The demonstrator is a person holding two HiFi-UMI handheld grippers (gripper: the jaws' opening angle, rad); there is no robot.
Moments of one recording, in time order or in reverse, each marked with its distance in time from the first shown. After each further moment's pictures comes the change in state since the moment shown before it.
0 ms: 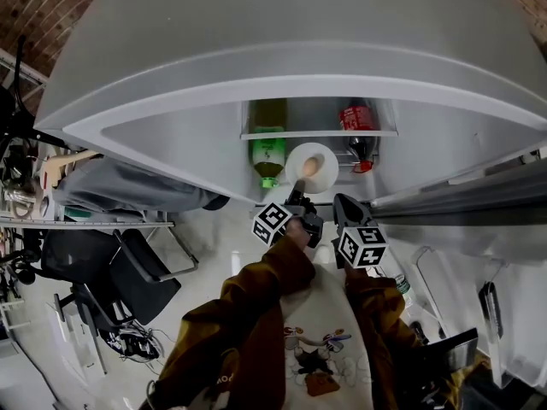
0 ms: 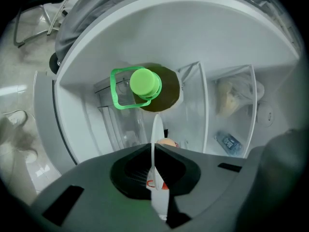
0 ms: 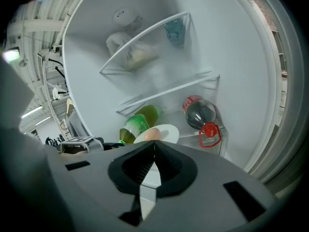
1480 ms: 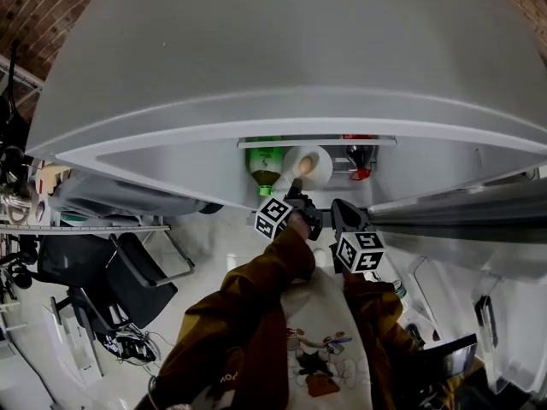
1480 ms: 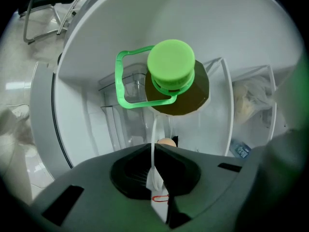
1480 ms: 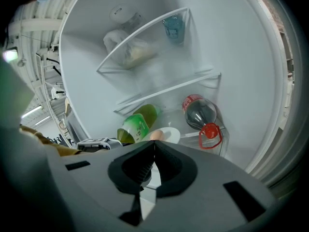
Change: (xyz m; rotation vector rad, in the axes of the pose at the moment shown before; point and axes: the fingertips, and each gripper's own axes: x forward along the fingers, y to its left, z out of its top) left arm 0.038 0.024 0.012 -0.064 -0.057 0.071; right arm 0.007 -0.004 0.003 0.003 0.019 -0.005
